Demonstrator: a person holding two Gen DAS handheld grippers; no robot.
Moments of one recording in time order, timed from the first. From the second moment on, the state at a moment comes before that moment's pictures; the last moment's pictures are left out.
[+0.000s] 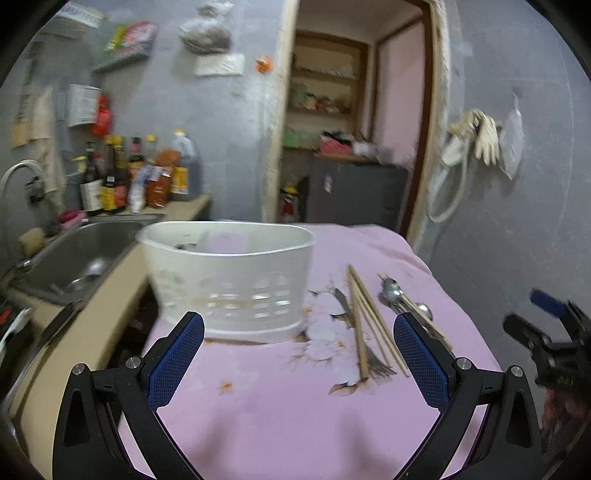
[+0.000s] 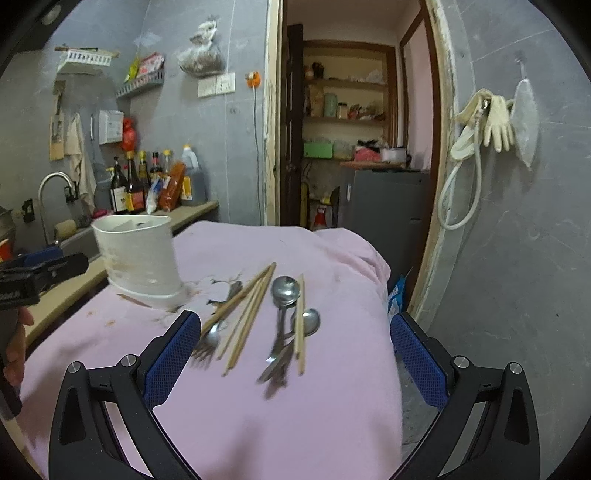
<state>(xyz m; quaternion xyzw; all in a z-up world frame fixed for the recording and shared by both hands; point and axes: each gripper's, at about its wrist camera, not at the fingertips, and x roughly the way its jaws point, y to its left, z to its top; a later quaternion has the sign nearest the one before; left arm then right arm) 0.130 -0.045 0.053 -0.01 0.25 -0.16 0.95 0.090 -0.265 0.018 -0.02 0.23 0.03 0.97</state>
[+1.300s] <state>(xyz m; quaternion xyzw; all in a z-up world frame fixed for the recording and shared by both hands) 0.332 -0.170 -0.055 0.08 0.48 -0.26 0.83 0.299 -0.289 -0.053 0.00 0.48 0.15 0.87</state>
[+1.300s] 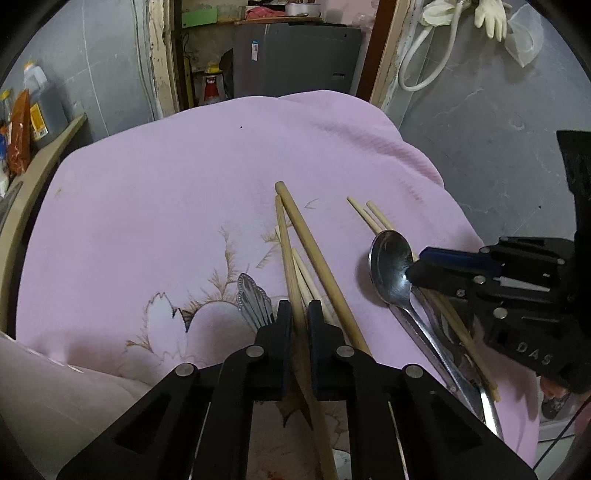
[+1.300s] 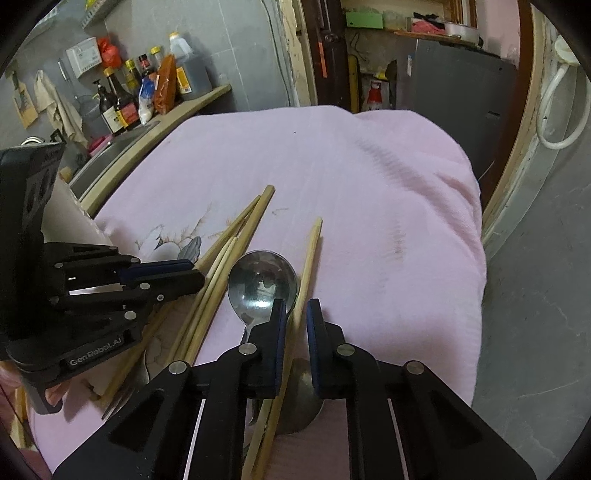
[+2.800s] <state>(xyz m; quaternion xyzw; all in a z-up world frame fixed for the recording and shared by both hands) 0.205 -0.055 0.082 -0.11 0.11 -0.21 0.96 0.188 -0.234 0.060 0.08 0.03 0.14 0.99</state>
